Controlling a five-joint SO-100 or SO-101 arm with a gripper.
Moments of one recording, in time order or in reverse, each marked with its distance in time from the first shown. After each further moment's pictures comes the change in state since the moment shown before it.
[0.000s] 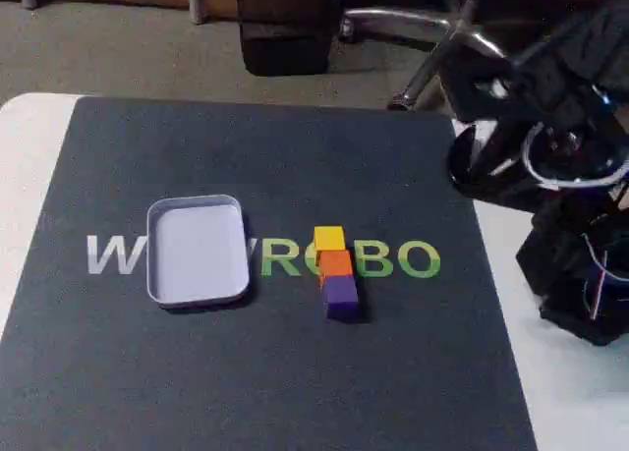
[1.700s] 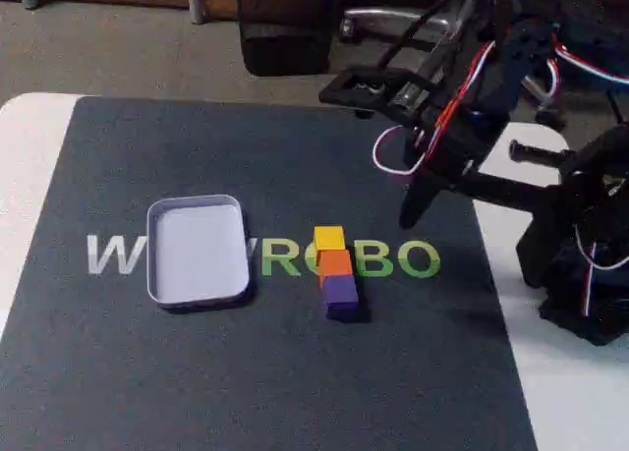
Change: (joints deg) arm 11.5 -29.5 -2.9 -5.8 32.5
